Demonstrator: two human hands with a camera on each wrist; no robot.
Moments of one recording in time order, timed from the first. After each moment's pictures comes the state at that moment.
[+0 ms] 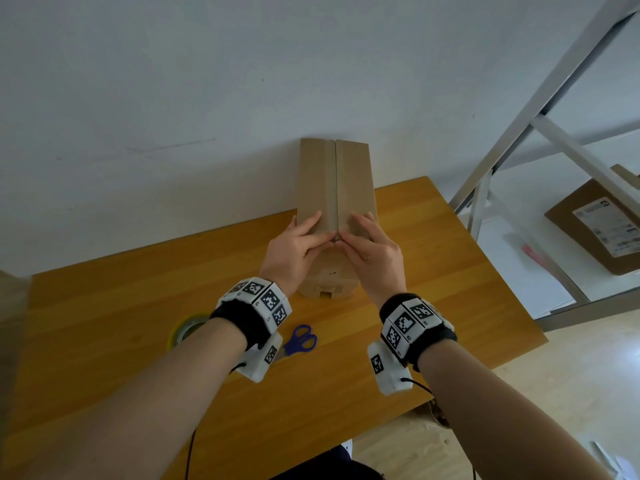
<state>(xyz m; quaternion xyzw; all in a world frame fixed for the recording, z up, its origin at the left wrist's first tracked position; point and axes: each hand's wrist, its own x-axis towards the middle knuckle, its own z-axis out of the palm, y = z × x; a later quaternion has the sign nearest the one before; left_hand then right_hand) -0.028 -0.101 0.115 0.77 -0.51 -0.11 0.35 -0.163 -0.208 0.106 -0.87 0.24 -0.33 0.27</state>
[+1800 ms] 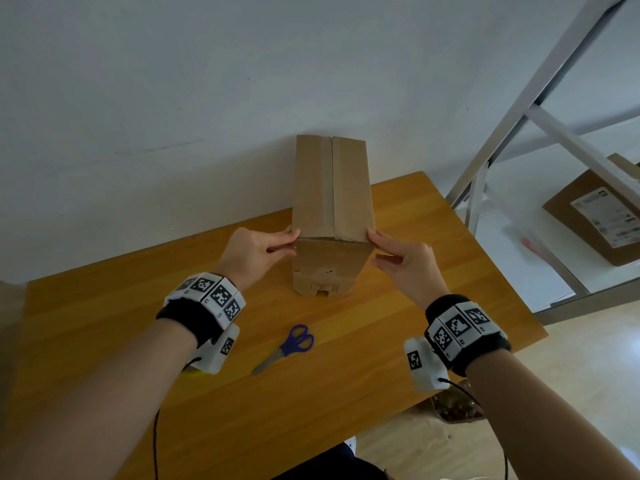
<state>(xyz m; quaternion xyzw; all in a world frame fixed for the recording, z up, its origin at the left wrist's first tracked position) -0.004 -0.072 0.136 0.75 -0.50 -0.13 0.40 -0.215 -0.241 0.130 -0.78 0.33 -0.18 0.49</state>
